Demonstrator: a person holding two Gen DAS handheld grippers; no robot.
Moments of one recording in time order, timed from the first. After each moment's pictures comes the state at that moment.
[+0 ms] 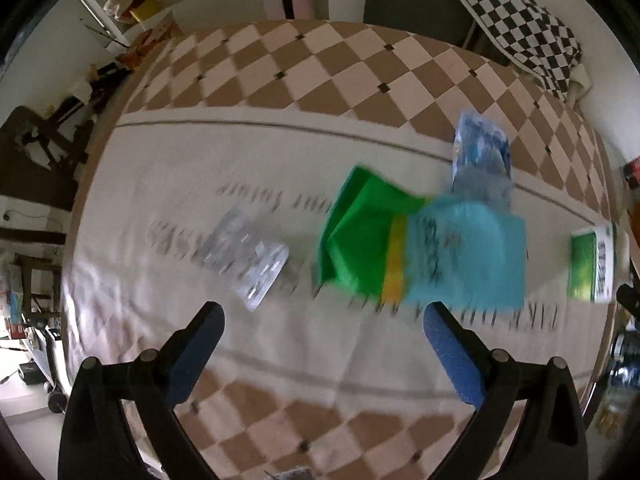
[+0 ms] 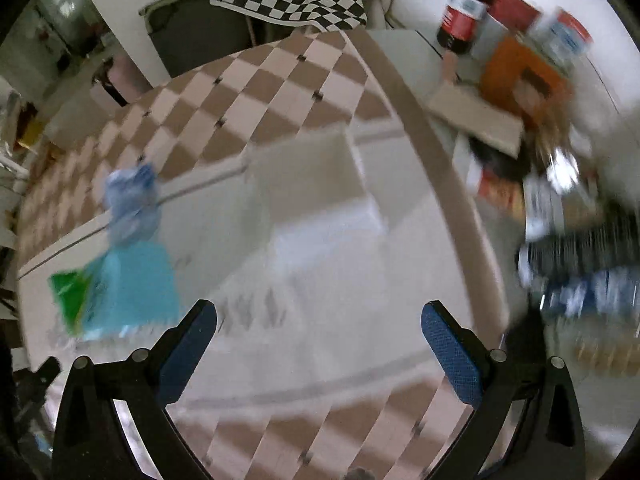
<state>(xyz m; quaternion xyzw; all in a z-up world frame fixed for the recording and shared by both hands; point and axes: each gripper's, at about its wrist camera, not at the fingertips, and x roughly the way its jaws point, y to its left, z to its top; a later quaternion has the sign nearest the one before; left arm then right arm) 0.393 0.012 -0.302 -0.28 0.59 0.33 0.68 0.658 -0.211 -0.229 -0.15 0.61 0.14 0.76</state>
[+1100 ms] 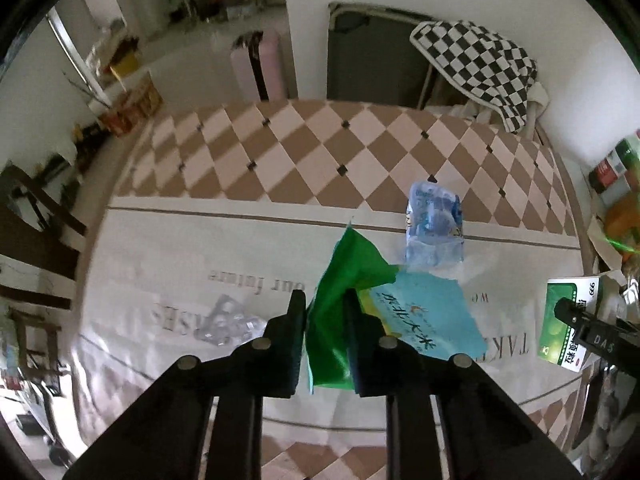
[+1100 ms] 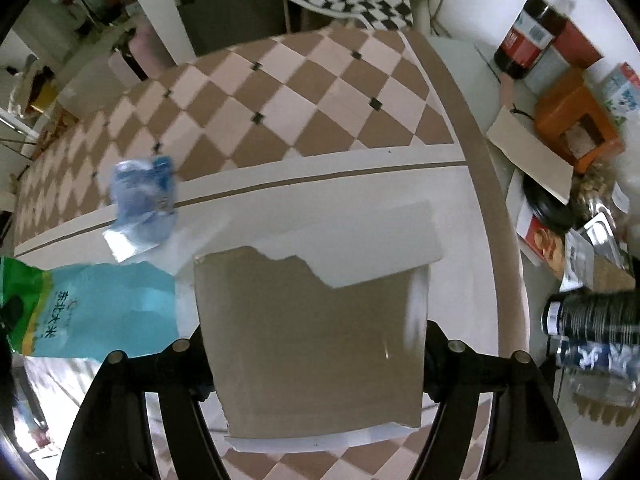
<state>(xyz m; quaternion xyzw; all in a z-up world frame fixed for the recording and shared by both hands) 0.388 0.009 -0.244 -0.21 0.52 0.32 0.76 0.661 -0.159 -0.246 -0.18 0.61 0.19 0.75</state>
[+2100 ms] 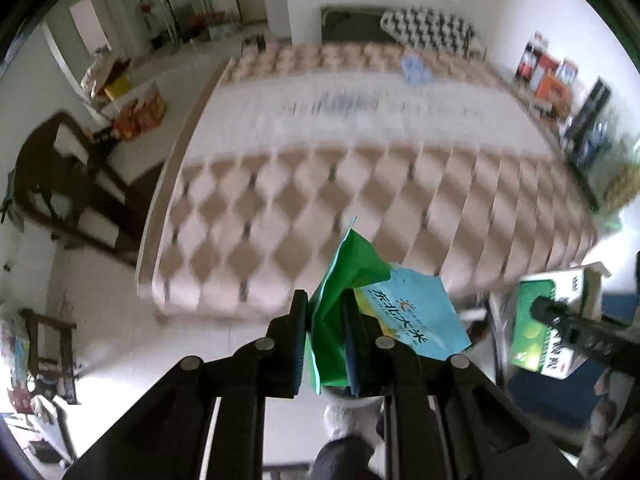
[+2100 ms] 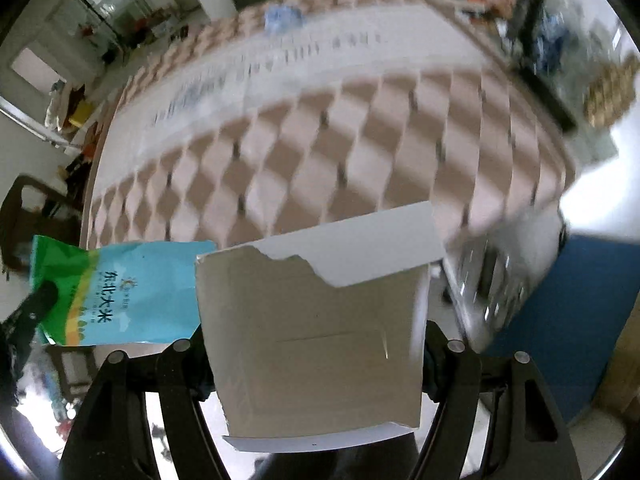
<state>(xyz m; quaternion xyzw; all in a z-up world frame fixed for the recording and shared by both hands) 0.020 -0.145 -0.231 -0.16 0.54 0.26 0.79 0.172 -0.321 -0.216 -0.08 0.61 0.22 0.75</state>
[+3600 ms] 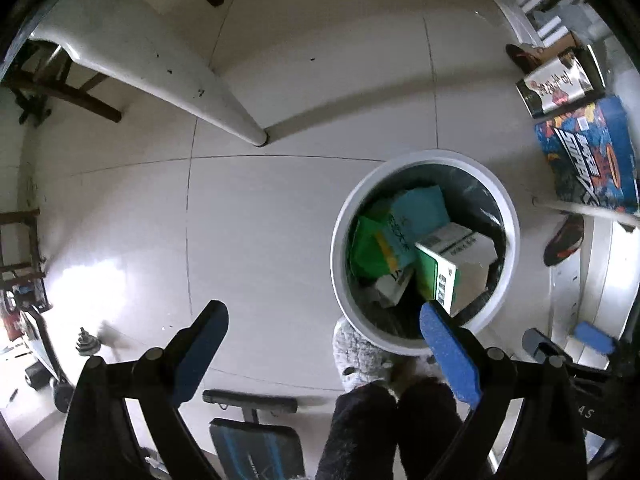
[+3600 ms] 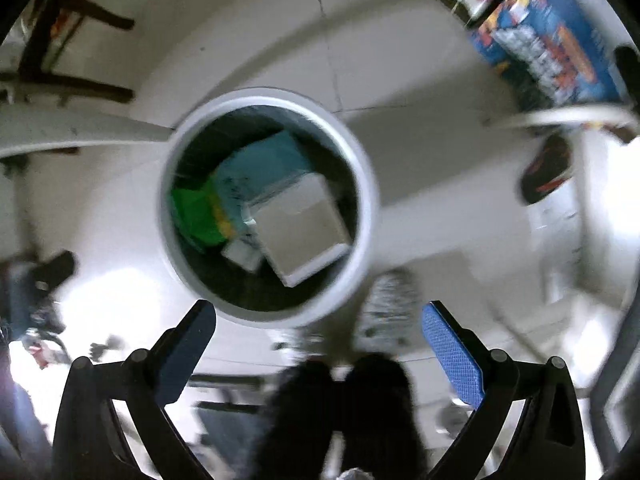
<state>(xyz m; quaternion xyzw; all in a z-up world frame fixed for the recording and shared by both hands) -0.035 -0.141 -0.675 -0.26 0.70 0.26 0.61 0.079 -0.315 -0.723 -0.21 0.74 0.20 0.60</state>
